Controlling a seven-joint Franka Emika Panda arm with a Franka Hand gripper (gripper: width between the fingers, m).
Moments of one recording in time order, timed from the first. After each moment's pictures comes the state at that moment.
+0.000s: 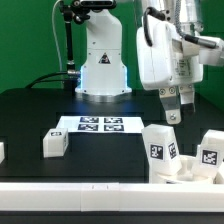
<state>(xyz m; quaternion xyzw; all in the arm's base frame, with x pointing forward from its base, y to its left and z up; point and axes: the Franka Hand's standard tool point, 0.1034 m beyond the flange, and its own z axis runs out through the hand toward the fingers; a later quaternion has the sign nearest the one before) 0.636 0.068 0.111 -0.54 0.83 -0.01 0.15</state>
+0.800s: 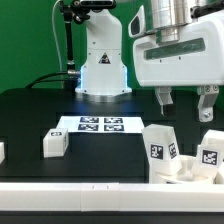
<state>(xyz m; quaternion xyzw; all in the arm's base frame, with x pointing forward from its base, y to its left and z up) 0.637 0.072 0.113 -0.82 0.56 -0.05 0.10</state>
